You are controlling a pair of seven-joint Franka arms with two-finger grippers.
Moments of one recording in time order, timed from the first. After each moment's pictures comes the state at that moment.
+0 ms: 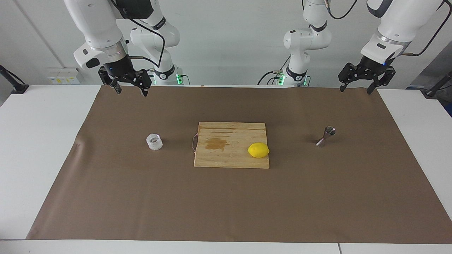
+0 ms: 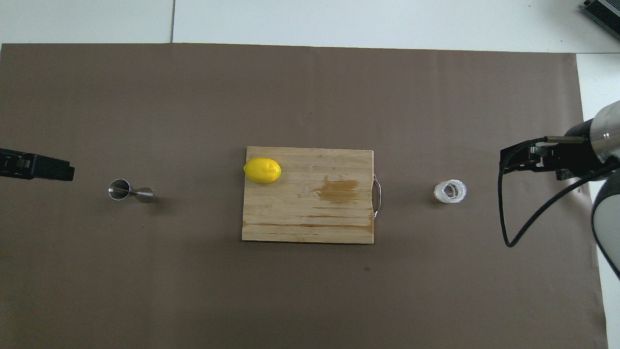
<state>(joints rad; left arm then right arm) 0.02 -0.11 -0.08 -1.66 -0.03 1.58 0.11 0.05 -0.03 0.03 -1.60 0.00 1.53 0.21</state>
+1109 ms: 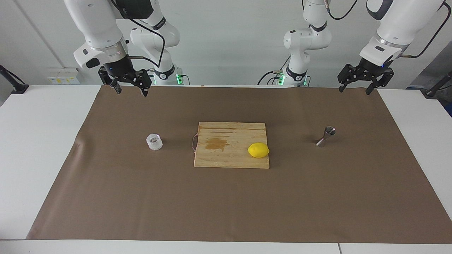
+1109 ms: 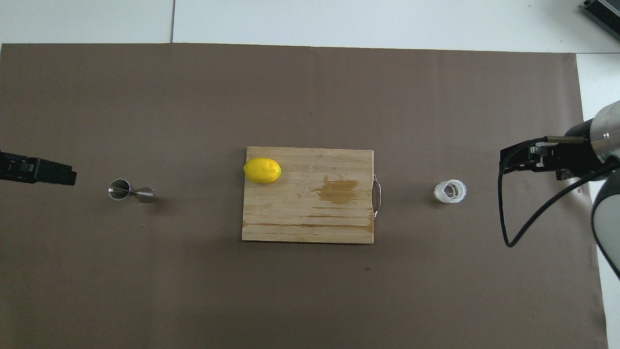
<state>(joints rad) 0.02 -0.11 -0.07 -1.69 -0.03 1.57 0.12 0.05 -0.03 0.03 -1.60 0.00 1.53 0.21</state>
